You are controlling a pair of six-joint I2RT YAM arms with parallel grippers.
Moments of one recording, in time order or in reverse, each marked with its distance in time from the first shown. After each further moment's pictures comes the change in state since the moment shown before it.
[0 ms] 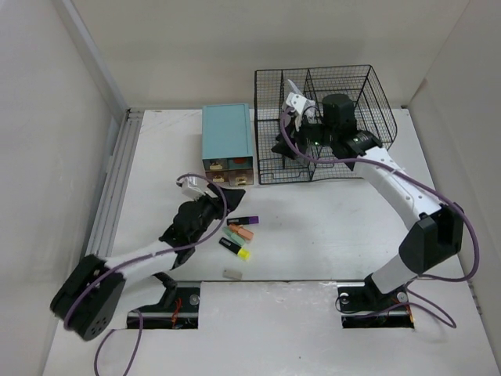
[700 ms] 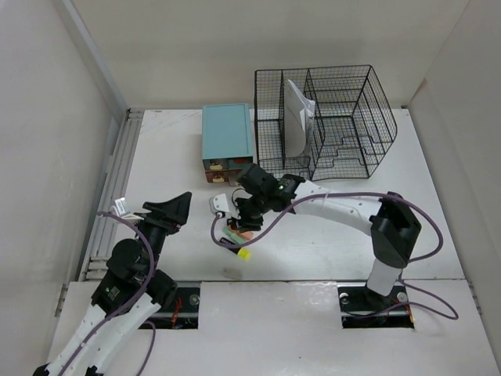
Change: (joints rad) left arm -0.068 -1.107 0.218 -1.041 -0.351 0.110; right arm 0.546 0.188 -0.067 -0.318 0.193 -0.443
